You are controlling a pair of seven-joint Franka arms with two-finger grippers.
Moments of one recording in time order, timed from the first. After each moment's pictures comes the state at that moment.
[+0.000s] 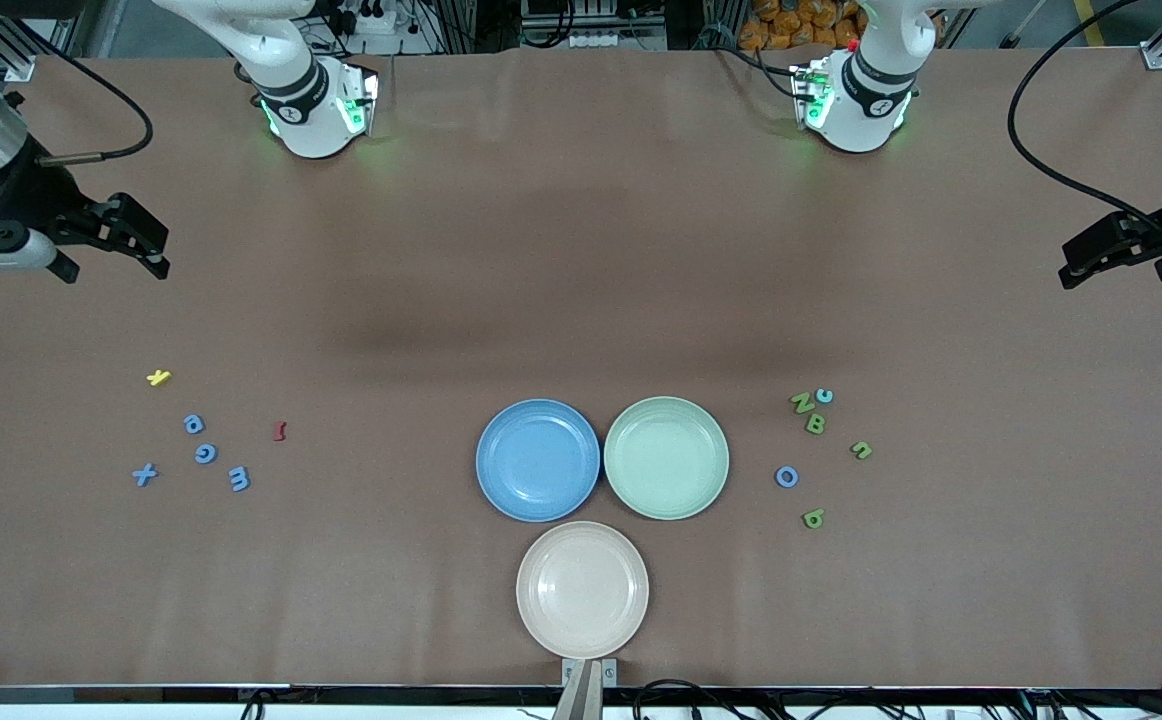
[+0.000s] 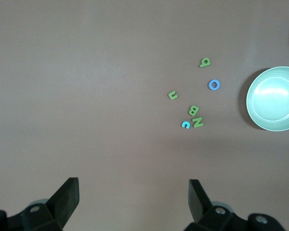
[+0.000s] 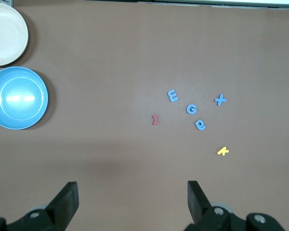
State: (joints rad) left arm 0.01 0.06 -0.06 -1.45 0.04 1.54 -0.11; right arm -0.09 -0.10 0.18 -1.71 0.00 1.74 0.06
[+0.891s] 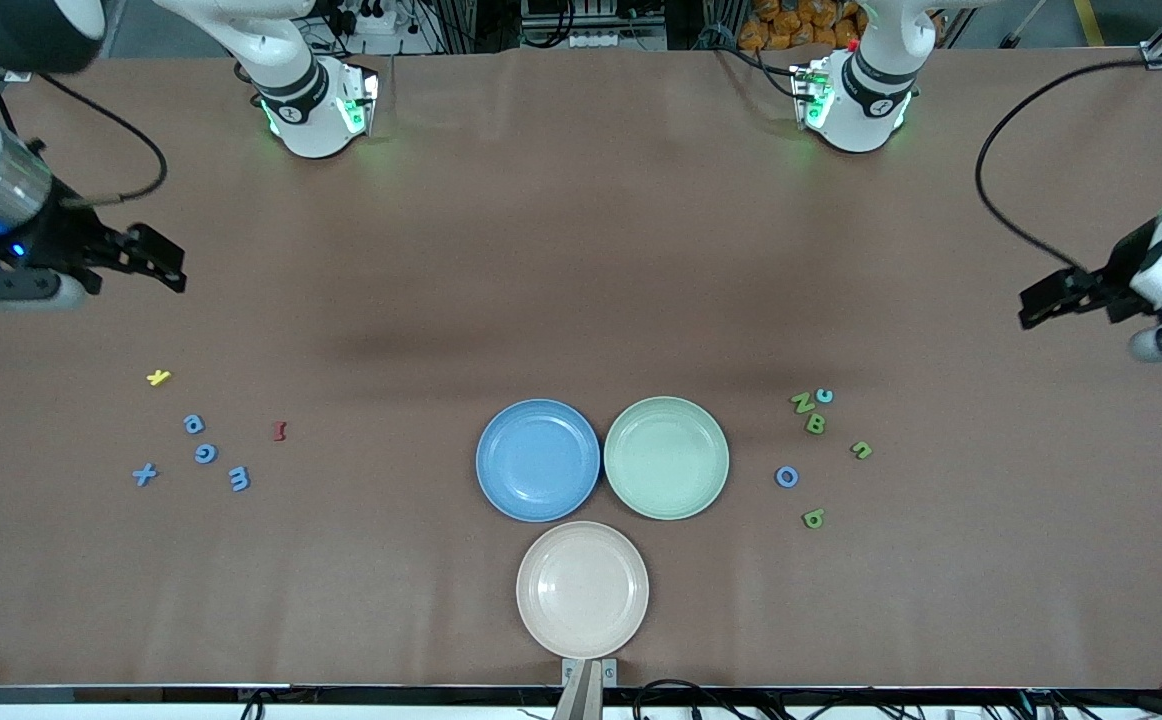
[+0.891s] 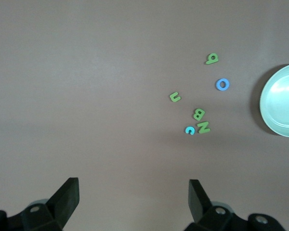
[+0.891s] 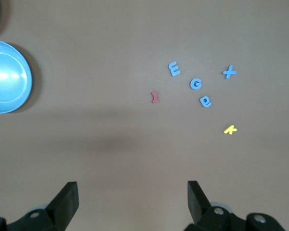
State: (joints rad) left arm 0.01 0.11 -0.06 -1.60 0.04 1.70 -0.11; right arm -0.10 0.00 0.18 -1.70 0.00 1.68 0.08
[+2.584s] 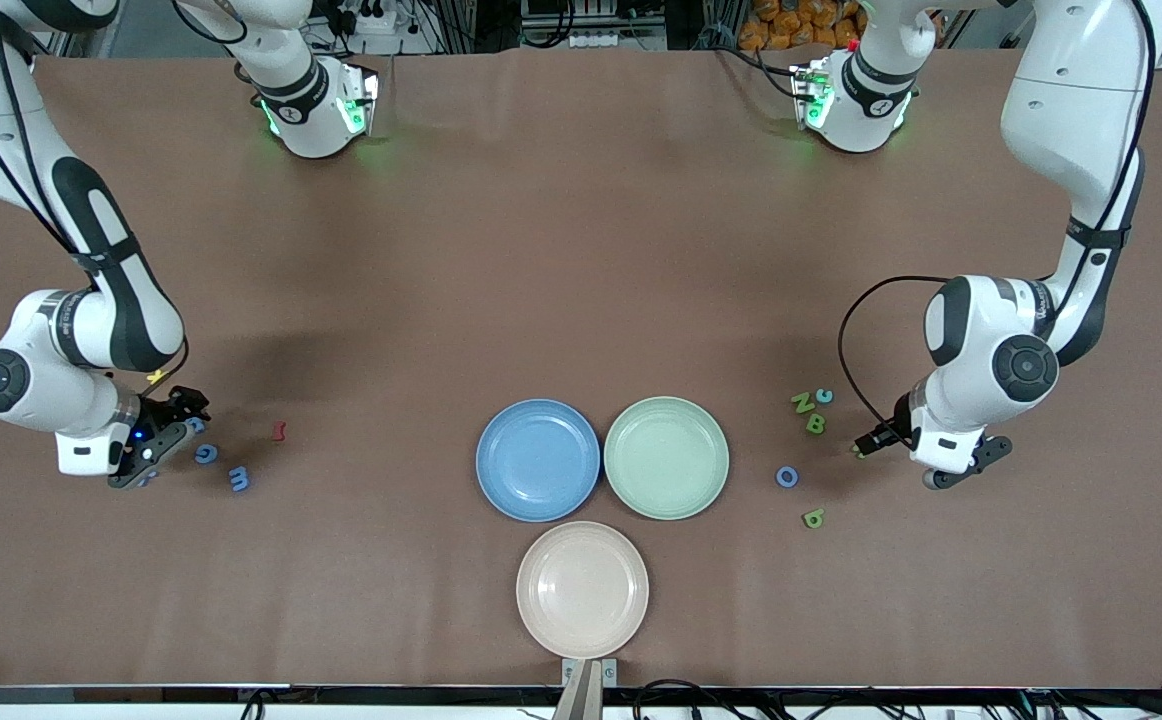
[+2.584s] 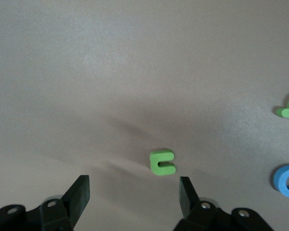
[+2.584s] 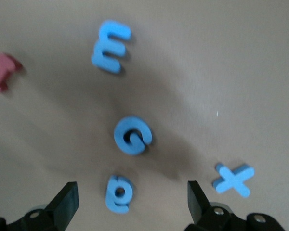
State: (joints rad) left arm -0.04 0.57 -0.07 -1.85 0.04 2.41 -0.59; right arm -0.37 0.63 0.17 -1.82 -0.22 2.39 -0.84
